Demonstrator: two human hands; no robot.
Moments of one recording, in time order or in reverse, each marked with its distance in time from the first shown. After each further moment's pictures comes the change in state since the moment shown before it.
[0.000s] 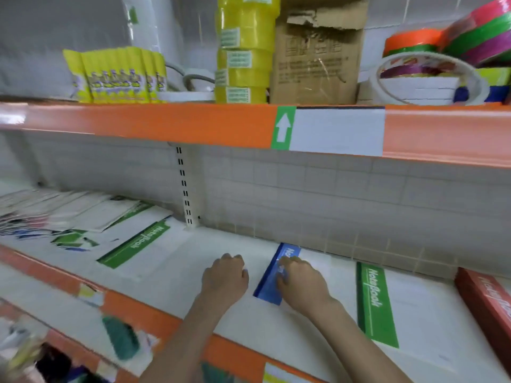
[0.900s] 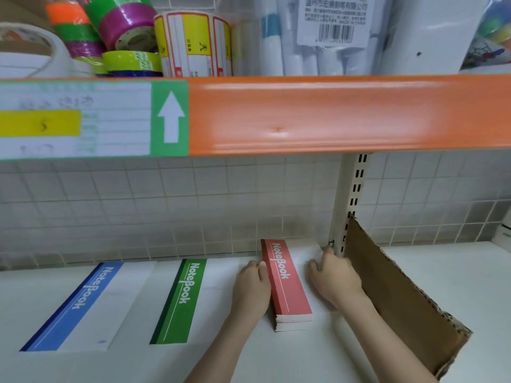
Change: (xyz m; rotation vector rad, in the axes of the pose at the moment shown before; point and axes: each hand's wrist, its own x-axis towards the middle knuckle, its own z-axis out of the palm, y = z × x) left_hand -0.037 0.379 0.131 -0.652 -0.082 0.203; right_hand -0.148 0.344 -0.129 -0.002 0.243 0.733
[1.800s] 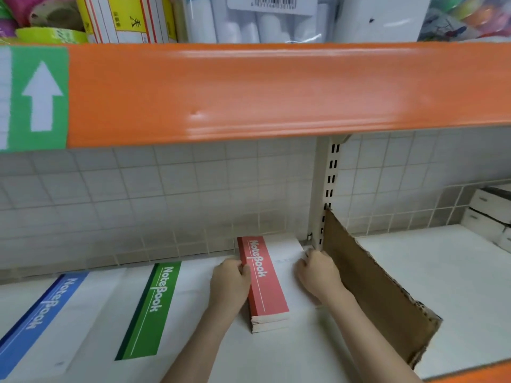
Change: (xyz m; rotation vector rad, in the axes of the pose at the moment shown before) left_hand 0.014 0.008 0.004 0.102 -0.026 0.023; right_hand 0.010 0.020 0.004 0.123 -0.061 0.034
